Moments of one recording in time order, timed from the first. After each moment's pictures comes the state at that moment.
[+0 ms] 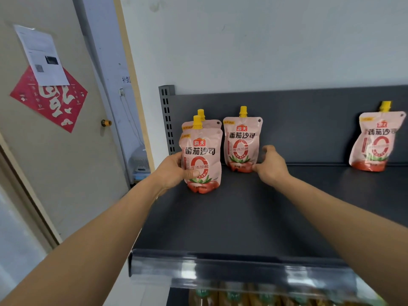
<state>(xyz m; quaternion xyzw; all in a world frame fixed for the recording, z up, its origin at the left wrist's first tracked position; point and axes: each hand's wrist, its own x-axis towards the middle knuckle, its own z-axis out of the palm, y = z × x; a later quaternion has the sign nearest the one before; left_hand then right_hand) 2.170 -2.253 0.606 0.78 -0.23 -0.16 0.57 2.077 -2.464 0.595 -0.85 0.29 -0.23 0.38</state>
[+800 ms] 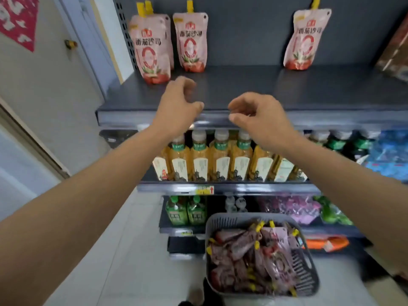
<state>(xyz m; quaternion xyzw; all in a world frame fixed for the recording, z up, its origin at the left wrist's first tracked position) 1.899 -2.276 0.566 0.83 -0.30 0.07 0.47 1.788 -2.411 0.563 -0.89 0.10 -0.24 0.37</state>
